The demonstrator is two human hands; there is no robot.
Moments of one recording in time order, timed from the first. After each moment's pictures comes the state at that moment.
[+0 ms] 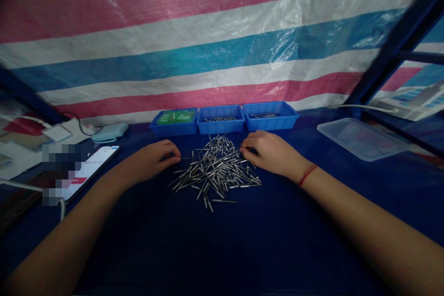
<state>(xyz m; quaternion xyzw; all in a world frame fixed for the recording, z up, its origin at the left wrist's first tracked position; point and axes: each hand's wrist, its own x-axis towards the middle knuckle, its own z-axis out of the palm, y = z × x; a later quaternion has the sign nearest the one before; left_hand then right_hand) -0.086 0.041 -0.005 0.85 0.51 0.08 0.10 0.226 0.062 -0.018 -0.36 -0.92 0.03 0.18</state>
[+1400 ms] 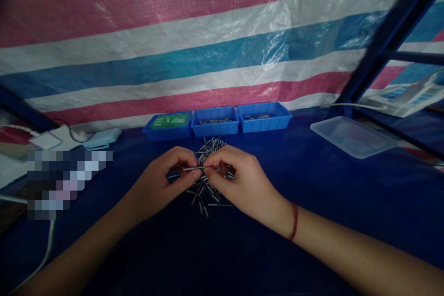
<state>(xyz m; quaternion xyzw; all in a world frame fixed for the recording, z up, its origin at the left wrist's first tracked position) -0.018 -0.005 0.003 0.82 0.41 0.33 0.23 0.170 -0.004 -0.012 -0.36 -0.76 0.29 0.46</state>
